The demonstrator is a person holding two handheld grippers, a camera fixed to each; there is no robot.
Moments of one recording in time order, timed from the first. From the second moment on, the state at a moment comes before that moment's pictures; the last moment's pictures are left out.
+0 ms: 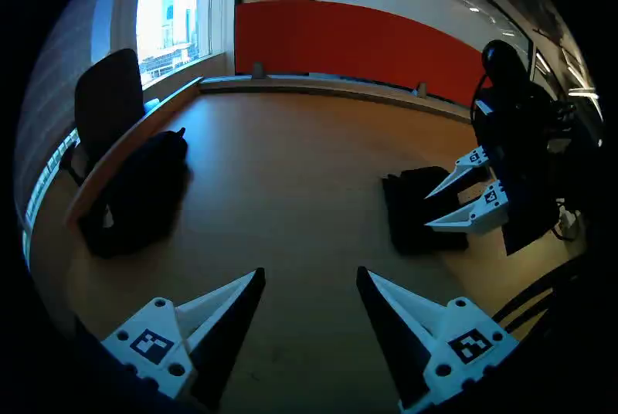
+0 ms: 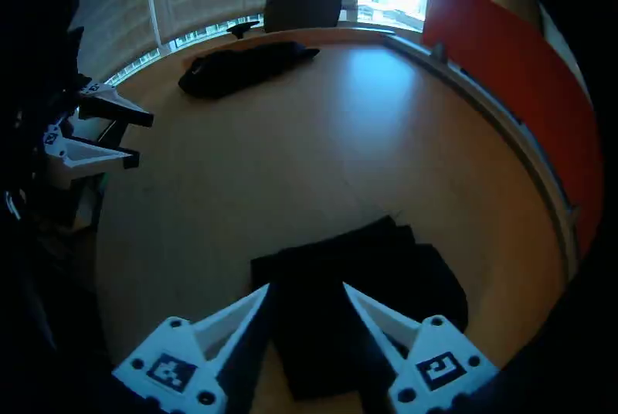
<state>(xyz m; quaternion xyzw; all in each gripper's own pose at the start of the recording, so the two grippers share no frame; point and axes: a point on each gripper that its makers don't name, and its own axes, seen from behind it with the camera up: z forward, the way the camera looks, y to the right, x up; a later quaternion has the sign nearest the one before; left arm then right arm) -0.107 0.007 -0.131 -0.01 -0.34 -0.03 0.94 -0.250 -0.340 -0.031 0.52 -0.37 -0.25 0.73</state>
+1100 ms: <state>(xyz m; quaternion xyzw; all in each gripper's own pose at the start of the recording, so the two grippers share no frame) -0.105 0.002 -0.134 -0.01 -0.34 -0.02 0.94 -0.253 -0.272 -0.054 0.46 -0.39 -0.23 0.76</state>
